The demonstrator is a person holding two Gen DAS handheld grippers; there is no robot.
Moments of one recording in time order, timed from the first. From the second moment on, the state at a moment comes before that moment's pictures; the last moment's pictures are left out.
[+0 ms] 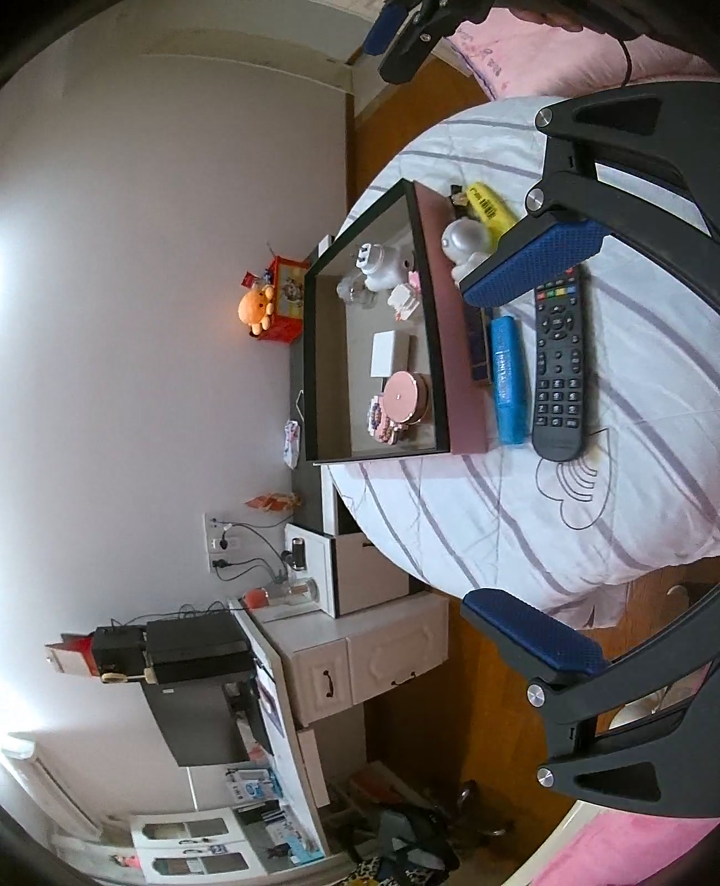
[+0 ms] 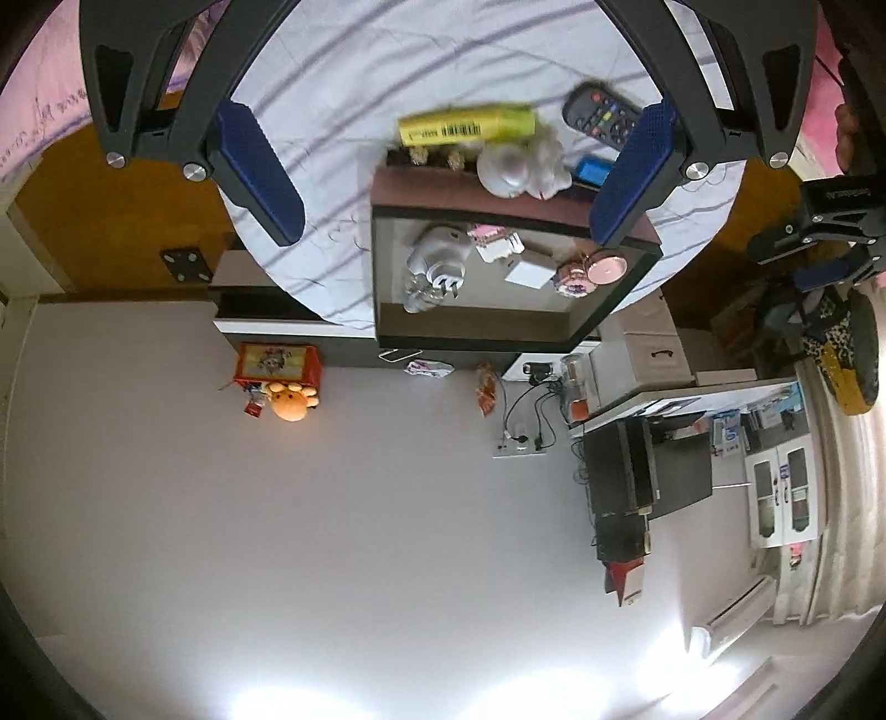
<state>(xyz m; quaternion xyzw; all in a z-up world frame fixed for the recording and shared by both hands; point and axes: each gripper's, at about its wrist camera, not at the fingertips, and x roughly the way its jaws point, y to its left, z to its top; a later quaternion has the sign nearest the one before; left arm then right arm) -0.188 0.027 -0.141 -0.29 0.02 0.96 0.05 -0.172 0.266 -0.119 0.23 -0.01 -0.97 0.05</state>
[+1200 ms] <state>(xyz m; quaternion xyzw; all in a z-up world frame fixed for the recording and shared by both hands) -0.229 0.023 -0.213 -0.38 0.04 0.92 0.06 -0.243 0.199 -0.222 0.38 0.02 -0.92 0.06</state>
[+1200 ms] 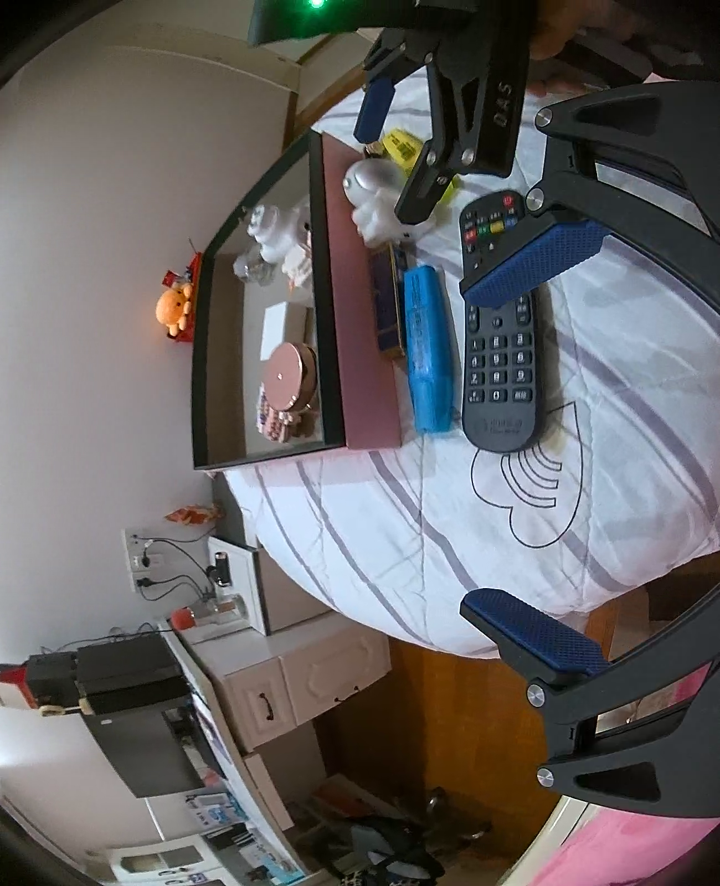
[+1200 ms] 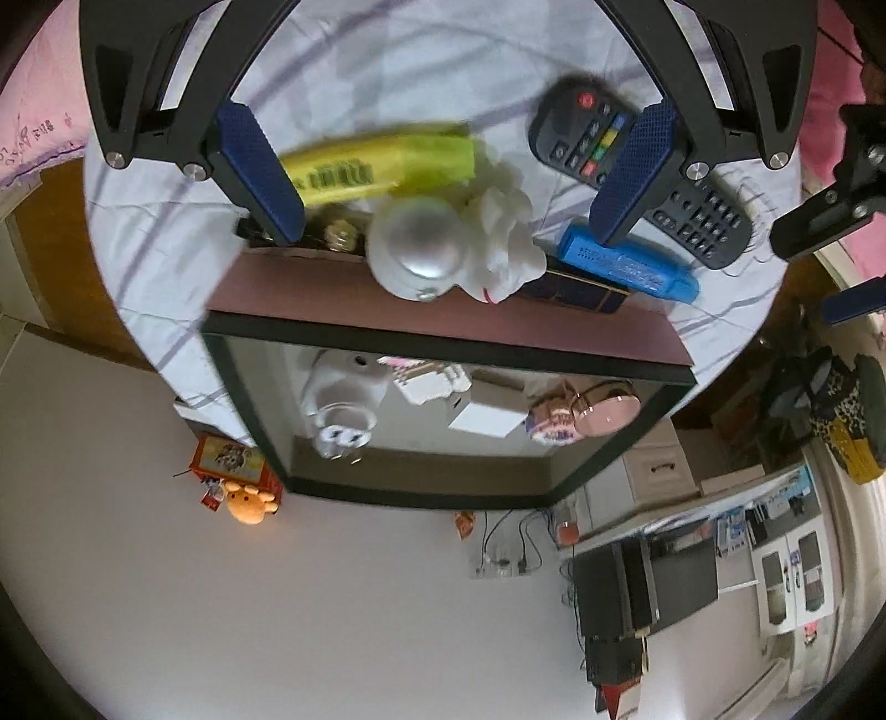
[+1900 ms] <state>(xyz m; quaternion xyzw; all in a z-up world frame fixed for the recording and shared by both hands) -0.247 0.051 -0.228 -0.41 0.05 0.91 0.09 -0.257 0.212 -0.233 0.40 0.00 -0.91 0.09</state>
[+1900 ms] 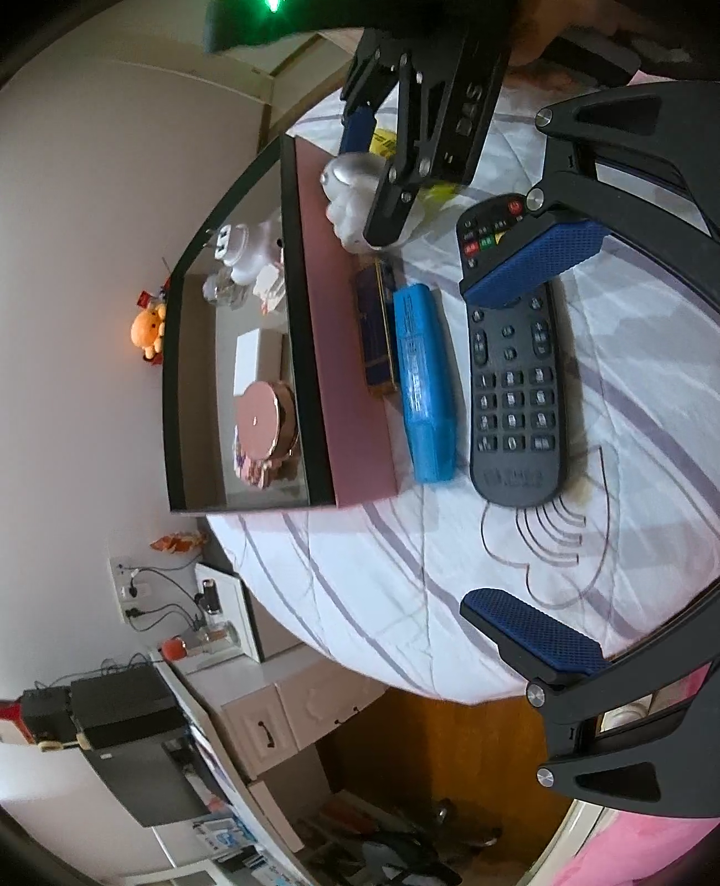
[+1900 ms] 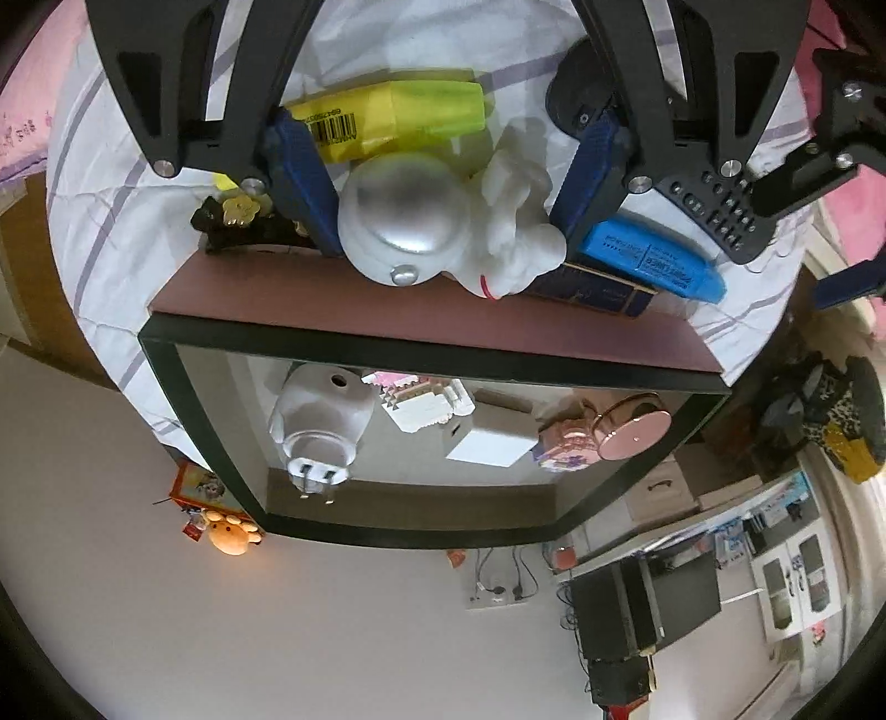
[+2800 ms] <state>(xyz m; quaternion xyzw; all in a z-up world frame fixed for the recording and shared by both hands) -0.298 0.092 -0.266 -0.47 0.04 0.88 0.08 -0.250 0.268 -0.223 0.38 -0.03 -0.92 0.12</state>
